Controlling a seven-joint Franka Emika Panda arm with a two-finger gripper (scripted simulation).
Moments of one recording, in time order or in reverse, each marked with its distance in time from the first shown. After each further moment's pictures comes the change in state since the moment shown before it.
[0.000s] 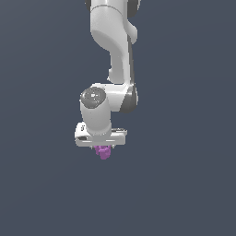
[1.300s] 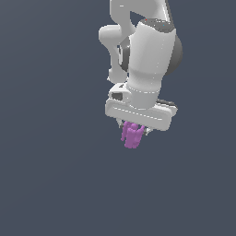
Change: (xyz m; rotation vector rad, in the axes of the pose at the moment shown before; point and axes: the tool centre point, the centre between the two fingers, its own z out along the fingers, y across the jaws) arm 0.020 -0.119 -0.156 -0.056 0.188 0.369
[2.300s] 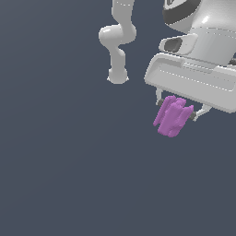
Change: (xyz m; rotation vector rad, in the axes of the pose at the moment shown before) arm 0.017 -0.094 -0.121 -0.053 0.147 0.289
